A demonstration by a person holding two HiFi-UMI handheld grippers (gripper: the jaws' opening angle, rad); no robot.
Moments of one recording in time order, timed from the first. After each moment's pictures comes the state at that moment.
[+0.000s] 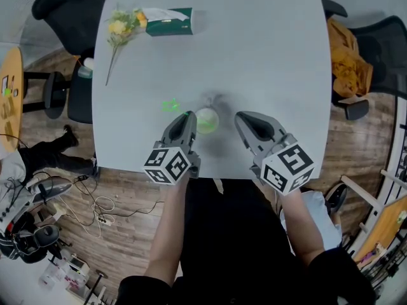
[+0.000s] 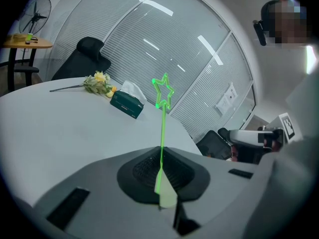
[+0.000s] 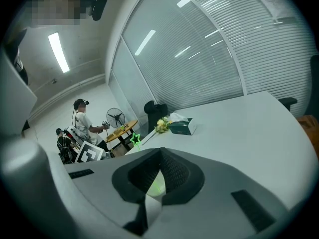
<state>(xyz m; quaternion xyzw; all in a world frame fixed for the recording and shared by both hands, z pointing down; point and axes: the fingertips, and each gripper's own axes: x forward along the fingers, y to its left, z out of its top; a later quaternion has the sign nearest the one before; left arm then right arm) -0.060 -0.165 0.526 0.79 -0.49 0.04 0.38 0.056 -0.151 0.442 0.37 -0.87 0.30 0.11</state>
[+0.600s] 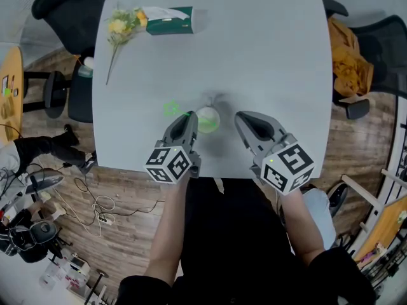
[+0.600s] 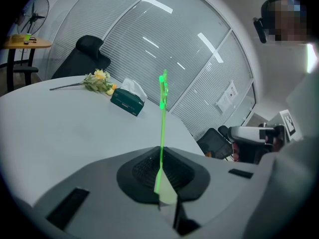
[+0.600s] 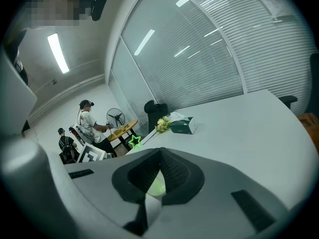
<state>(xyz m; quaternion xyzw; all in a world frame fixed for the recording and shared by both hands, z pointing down) -0.058 -0.162 0.533 0.79 -0.48 0.05 0.38 0.054 -0.149 0.443 0.36 -0.87 0.31 0.11</state>
